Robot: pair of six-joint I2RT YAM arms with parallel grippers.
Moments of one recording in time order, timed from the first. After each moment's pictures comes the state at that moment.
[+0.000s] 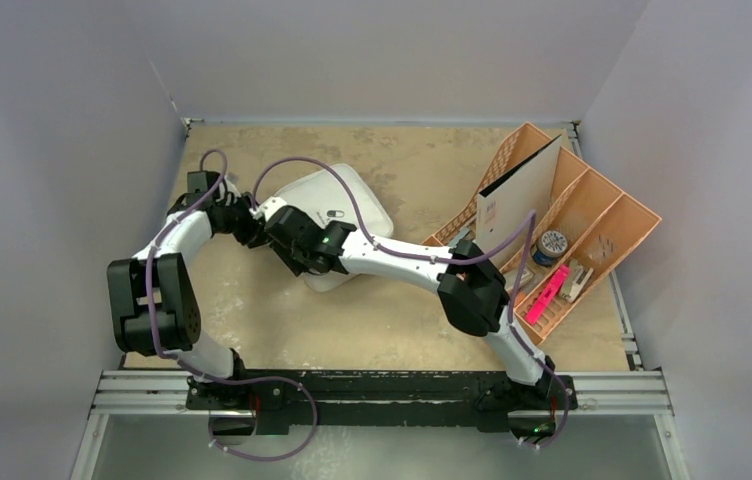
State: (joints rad) left arm 0.15 1.56 0.97 -0.44 0.57 -0.60; right arm 1.11 2.21 1.91 -0.54 0.23 0.18
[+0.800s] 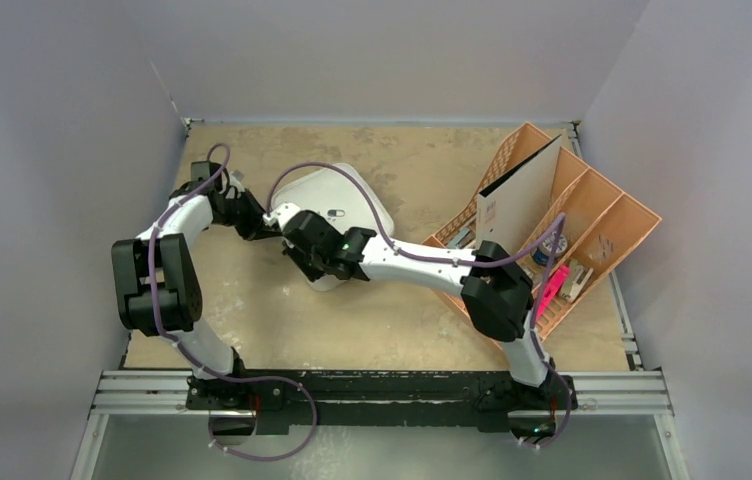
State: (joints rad) left arm 0.15 1.69 1.10 -0.57 0.59 -0.57; right arm 1.12 2.06 1.69 -0.45 0.16 0.18
